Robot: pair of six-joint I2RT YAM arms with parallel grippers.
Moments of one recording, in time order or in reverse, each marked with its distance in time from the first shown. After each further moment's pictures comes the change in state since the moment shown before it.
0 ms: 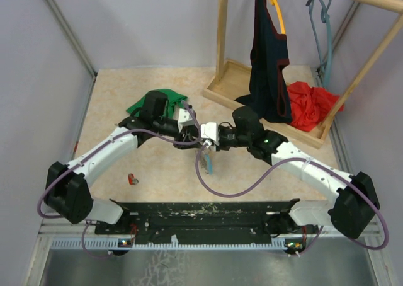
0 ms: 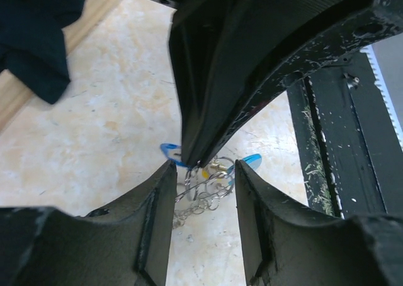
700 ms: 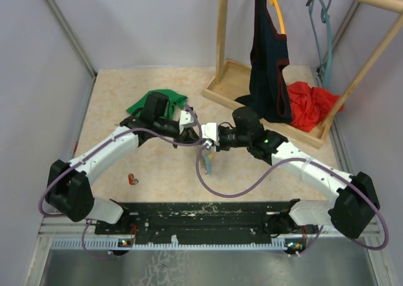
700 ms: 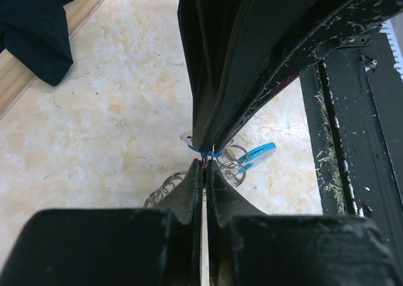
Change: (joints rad) left arm -0.019 0.029 0.001 -0.051 -0.050 0.069; right arm 0.000 0.000 0.000 -0.003 -0.016 0.000
